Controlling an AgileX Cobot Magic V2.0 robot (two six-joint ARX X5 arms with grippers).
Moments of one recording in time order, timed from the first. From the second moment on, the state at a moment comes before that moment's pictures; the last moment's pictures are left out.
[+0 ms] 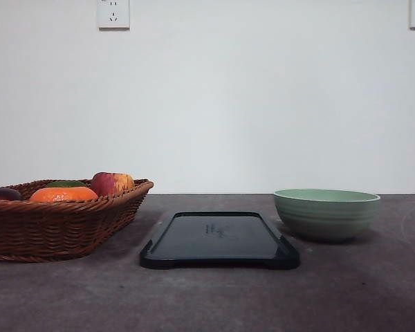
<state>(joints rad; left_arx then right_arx) 0.00 0.38 0.48 -0.18 0.04 -0.36 0.04 0.42 0.44 -0.09 -0.12 0.24</state>
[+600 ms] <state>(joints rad) 0.00 0.96 0.87 -0.52 0.32 -0.24 0.04 0.97 0.66 -0.32 -0.33 0.19</state>
